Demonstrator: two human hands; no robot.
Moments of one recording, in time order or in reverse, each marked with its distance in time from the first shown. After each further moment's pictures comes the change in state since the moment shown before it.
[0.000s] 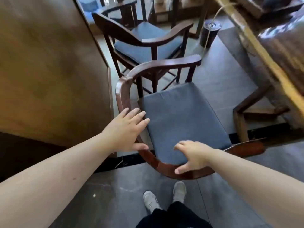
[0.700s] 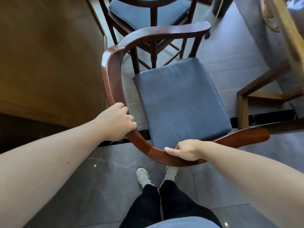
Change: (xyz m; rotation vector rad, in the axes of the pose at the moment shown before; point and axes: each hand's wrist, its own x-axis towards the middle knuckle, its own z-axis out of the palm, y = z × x) left_hand 0.028 0.027 0.036 0.192 -0.091 0.267; right_hand 0.009 0.026 0.040 0.213 -0.438 0.168
